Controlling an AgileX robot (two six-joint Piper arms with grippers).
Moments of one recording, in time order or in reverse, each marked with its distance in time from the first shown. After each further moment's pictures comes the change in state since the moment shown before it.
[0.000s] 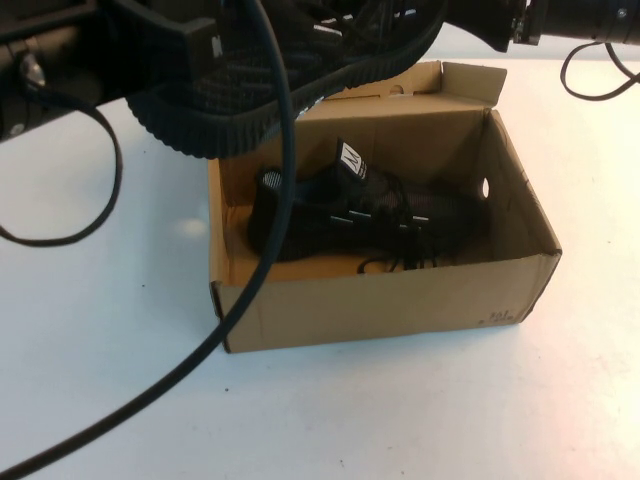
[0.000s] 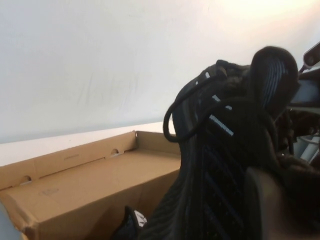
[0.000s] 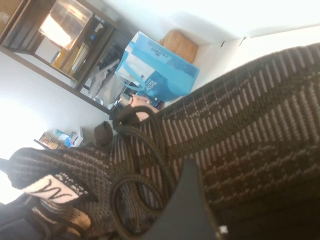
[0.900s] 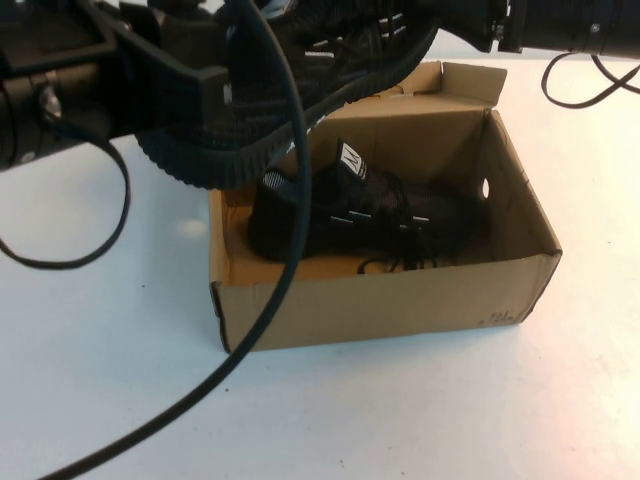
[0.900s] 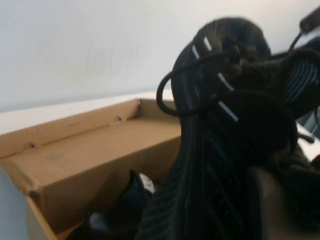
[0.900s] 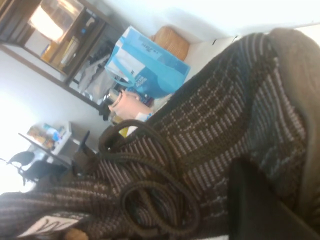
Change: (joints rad) right arm 0.030 0.028 0.000 0.002 -0.034 -0.063; left arm 0.000 0.011 0.000 -0.035 0.093 0.059
